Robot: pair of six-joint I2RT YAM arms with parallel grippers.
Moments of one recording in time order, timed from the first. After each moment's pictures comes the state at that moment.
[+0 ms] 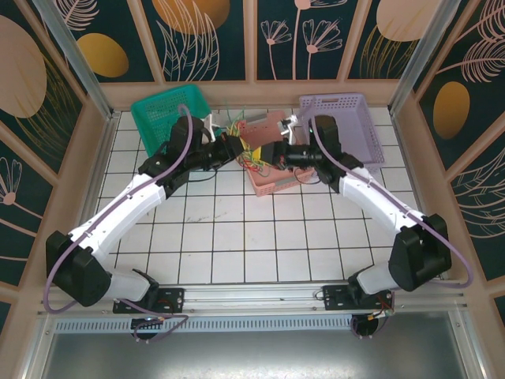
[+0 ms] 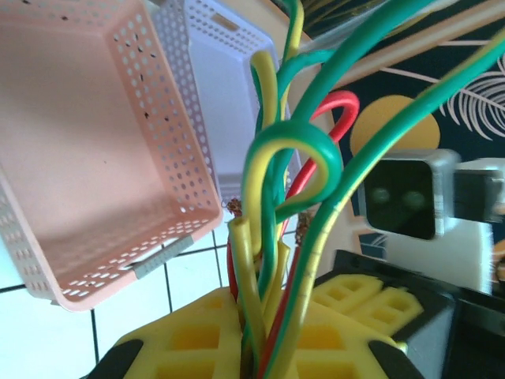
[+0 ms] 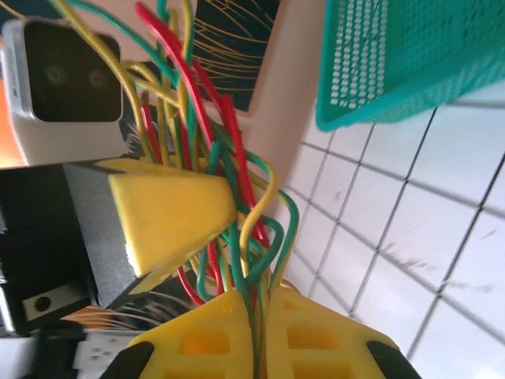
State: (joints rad) left arm -0.56 1.37 1.22 -0.25 0.36 -0.96; right arm 0.47 1.42 1.06 0.02 -0.90 0.96
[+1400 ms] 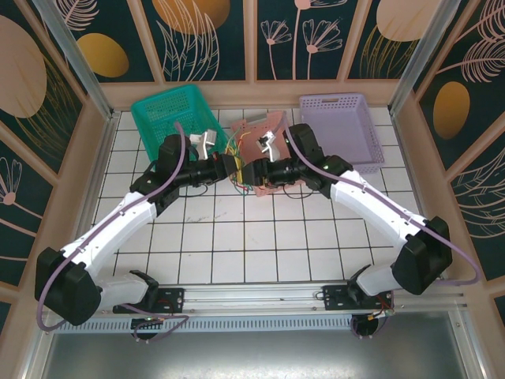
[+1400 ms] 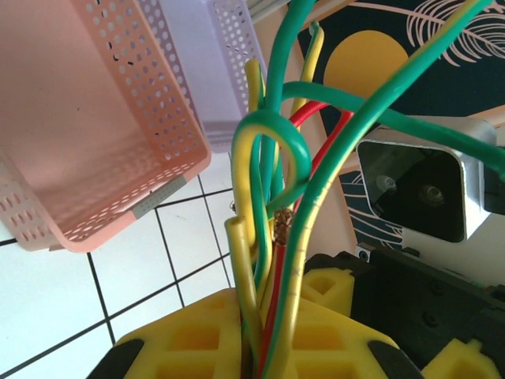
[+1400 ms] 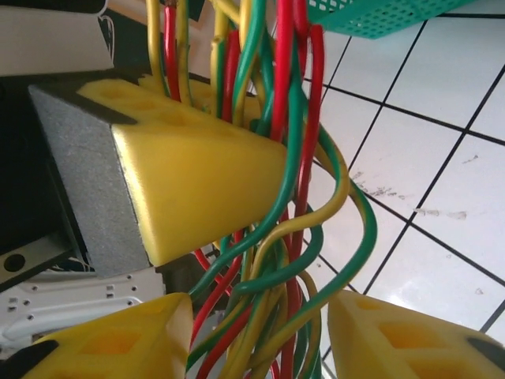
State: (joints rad) left arm -0.51 1.24 0.98 -0.13 0.54 -0.89; right arm 0.68 1.42 1.22 -0.40 -0.71 0.67
